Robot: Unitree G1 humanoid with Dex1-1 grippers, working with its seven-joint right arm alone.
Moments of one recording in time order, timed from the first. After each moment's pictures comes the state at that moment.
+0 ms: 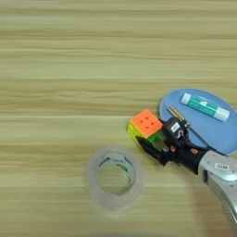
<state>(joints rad) 0.15 -0.37 0.10 -0.27 0.06 0.30 0.59</state>
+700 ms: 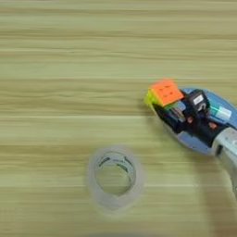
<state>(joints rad) 0.00 -0.36 -0.09 -0.23 0.14 0.26 0.56</state>
